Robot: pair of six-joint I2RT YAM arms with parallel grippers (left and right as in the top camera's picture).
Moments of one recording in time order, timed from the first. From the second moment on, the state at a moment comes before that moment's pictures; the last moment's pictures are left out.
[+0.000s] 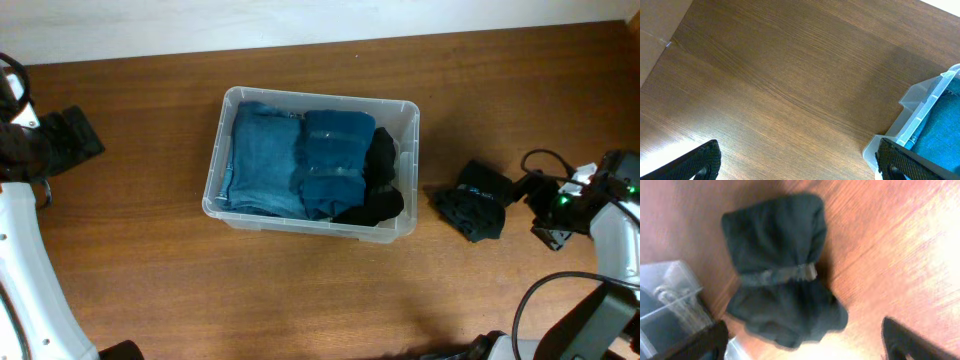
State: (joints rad) left arm 0.28 1.61 2.04 -1.45 -0.12 -0.16; right arm -0.65 1.48 0.96 -0.81 -0.41 0.30
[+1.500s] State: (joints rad) left arm 0.28 1.61 2.04 -1.45 -0.12 -0.16; right arm -0.65 1.41 0.79 -0.32 -1.36 0.31
